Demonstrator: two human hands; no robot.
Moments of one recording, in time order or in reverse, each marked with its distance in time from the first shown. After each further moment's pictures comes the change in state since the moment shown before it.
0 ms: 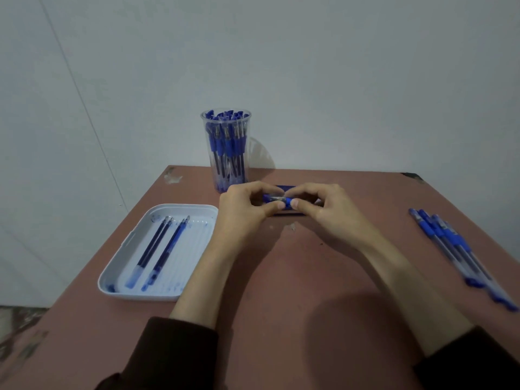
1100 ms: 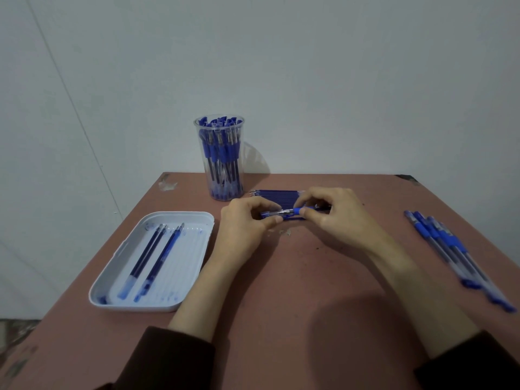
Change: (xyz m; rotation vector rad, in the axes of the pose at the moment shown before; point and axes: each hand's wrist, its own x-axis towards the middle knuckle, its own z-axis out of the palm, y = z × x) left_hand -0.002 -0.007 0.011 0.113 -0.020 -0.032; right_hand -0.001 0.010 -0.017 -0.247 0.052 -0.011
